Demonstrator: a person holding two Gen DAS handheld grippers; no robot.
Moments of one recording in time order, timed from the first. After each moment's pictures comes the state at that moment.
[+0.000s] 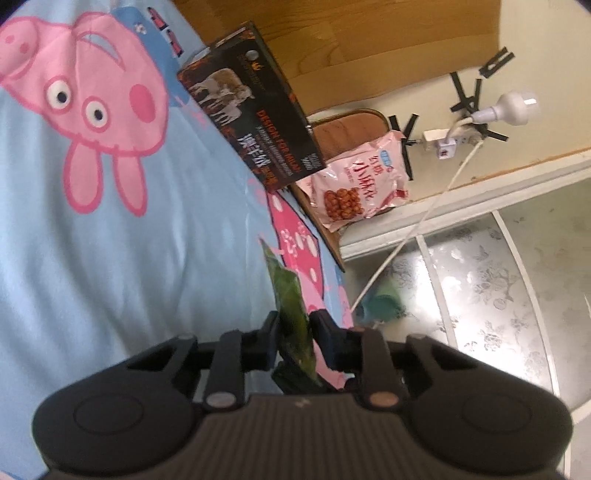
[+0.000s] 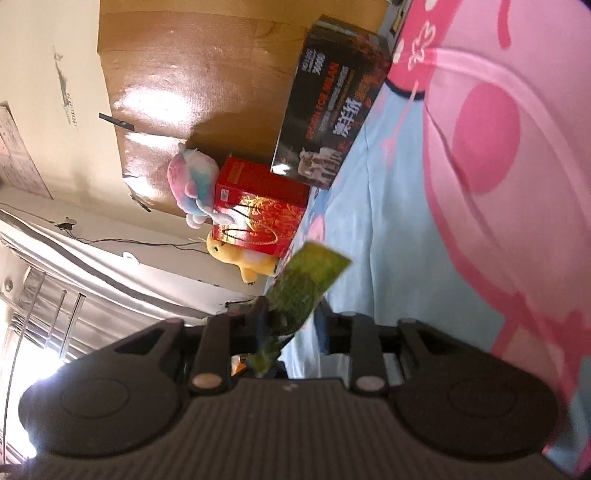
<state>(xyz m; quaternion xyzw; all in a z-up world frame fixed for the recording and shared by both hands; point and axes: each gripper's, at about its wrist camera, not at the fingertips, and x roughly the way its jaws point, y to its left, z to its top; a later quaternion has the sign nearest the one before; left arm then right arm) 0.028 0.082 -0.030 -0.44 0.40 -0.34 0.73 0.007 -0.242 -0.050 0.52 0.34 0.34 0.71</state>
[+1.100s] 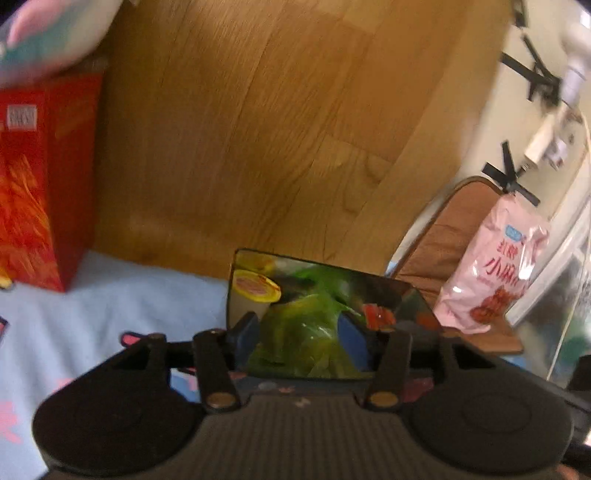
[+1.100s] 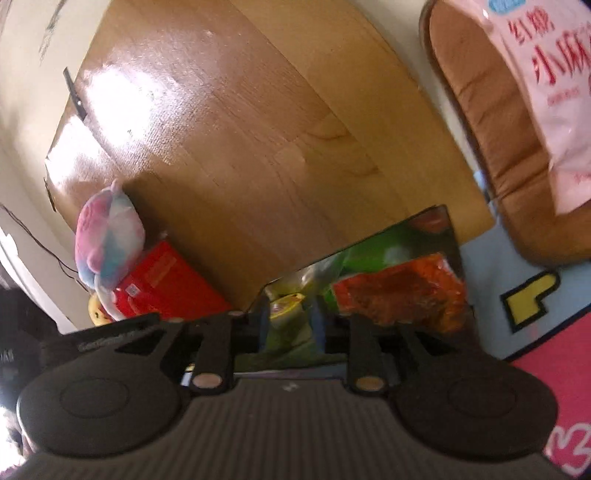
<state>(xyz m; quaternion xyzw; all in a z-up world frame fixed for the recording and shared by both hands) 0.206 0.035 0.077 -0.12 0.32 -0.15 0.93 0.189 -0.170 0.039 0.28 0.24 0.23 0.90</state>
